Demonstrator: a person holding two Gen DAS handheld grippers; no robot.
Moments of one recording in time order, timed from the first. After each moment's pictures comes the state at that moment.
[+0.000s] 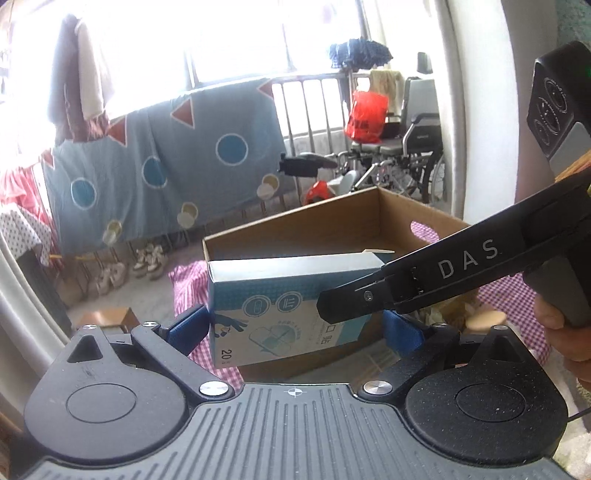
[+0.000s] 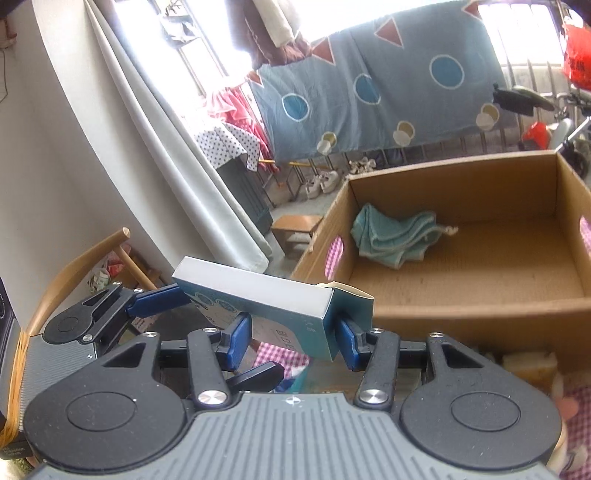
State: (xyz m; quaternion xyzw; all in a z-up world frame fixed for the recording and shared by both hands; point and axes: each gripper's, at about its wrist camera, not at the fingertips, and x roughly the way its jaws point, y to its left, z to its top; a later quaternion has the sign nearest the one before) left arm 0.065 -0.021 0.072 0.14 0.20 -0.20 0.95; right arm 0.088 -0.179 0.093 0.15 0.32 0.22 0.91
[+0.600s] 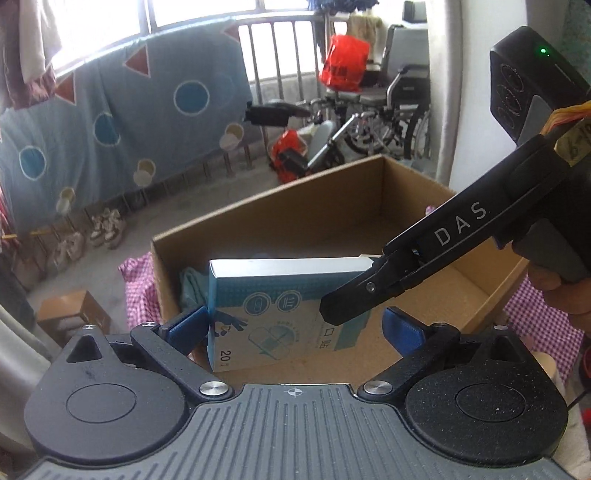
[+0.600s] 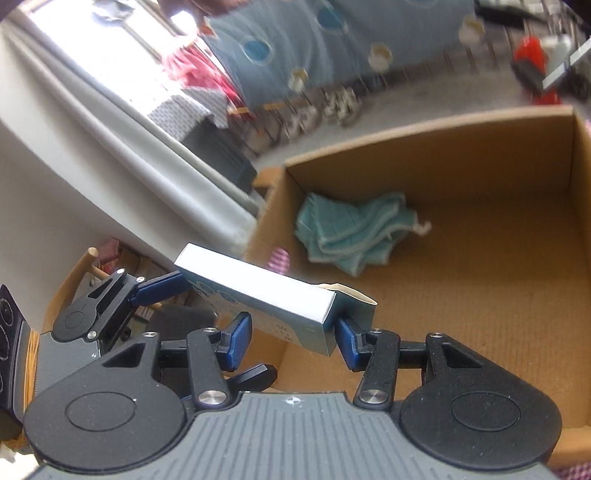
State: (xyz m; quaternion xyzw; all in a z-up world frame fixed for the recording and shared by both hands) left arm 0.212 -0.062 0.049 0.14 0.33 -0.25 0.90; right arm 0.258 -0.244 0.060 0.22 0.48 0.23 0.82
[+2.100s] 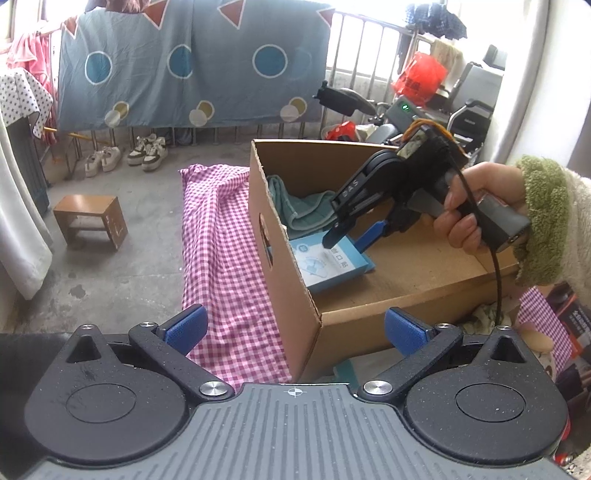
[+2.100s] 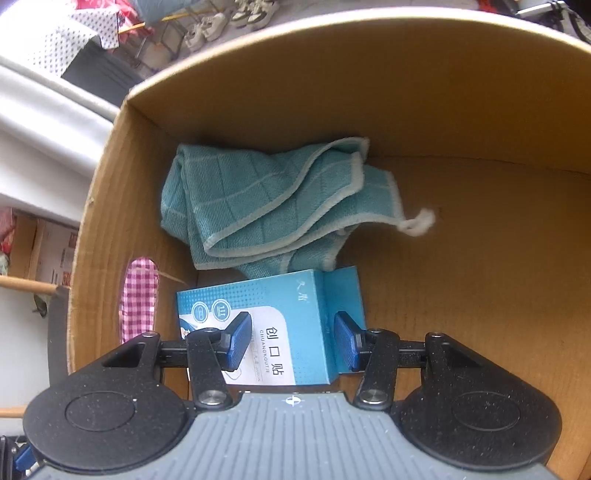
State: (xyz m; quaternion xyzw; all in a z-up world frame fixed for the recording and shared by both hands) left arm 0.162 0.057 0.036 0.00 0.36 -0.18 0.92; right arm 0.379 -0.198 -0.021 0.15 0.62 0.11 0.76
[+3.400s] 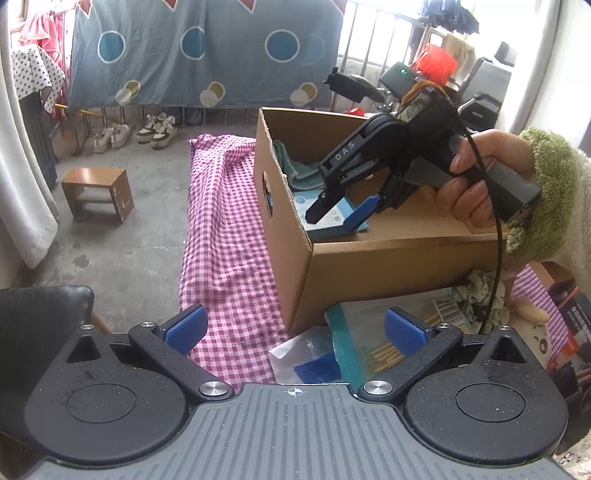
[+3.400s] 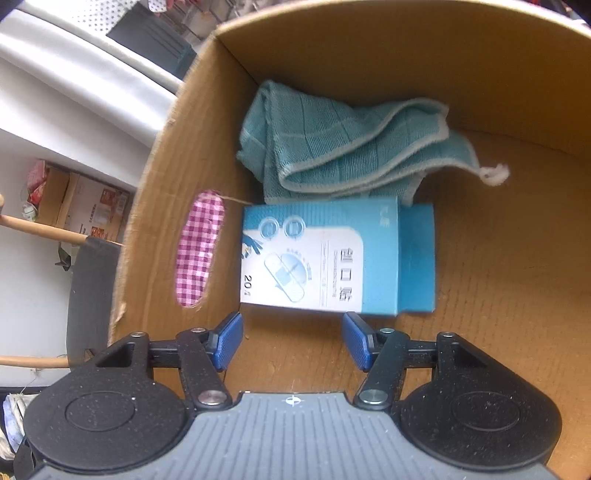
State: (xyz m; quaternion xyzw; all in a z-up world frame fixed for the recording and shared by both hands) left arm 0.128 0.059 0.018 -0.01 0.38 -0.17 0.91; right arm 0.342 -0.177 -0.003 0.13 0.63 0.18 0.74
